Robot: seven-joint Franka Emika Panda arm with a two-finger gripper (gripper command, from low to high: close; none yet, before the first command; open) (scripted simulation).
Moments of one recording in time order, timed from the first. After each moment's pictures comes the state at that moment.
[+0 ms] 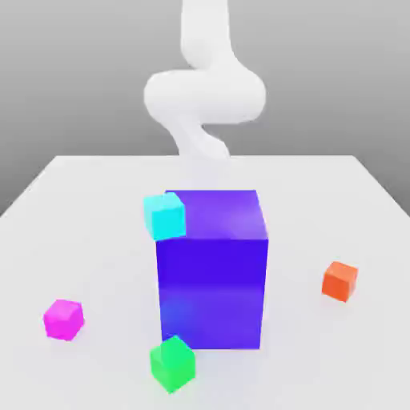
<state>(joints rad) 0.01 -0.77 -0.04 -2.36 -0.02 2.26 0.72</state>
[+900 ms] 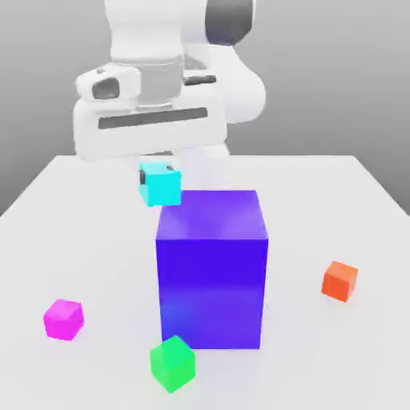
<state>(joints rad) 0.06 -0.53 -0.21 -2.65 -0.10 2.16 0.23</state>
